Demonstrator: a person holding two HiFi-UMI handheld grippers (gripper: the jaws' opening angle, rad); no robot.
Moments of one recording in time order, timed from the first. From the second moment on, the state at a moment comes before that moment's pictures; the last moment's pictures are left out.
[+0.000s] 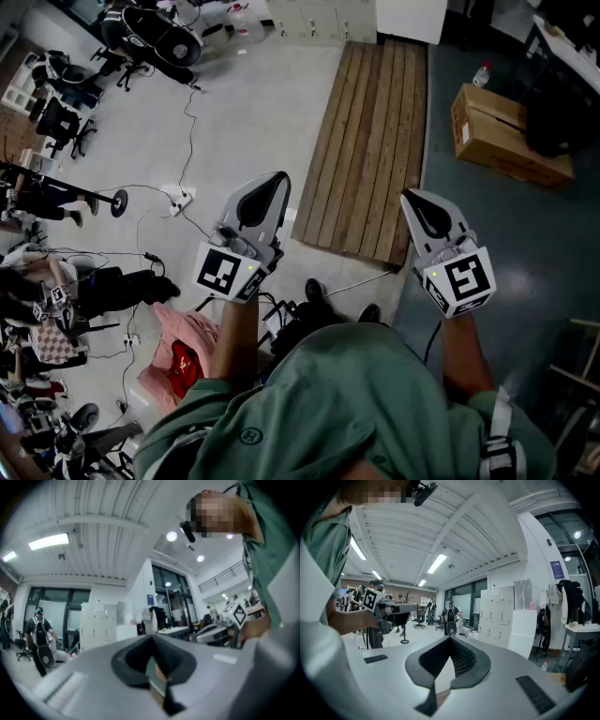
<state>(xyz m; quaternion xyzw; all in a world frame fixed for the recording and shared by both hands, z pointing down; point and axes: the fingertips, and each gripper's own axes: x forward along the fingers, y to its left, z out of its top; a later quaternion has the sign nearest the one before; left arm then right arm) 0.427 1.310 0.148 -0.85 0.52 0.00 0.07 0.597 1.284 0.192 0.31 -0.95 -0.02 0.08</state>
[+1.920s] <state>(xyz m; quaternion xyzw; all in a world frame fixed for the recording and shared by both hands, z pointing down) 0.153 0.895 0.146 -0.86 0.51 0.04 0.03 0.357 0.850 0.178 0.35 -0.93 -0.01 0.07</state>
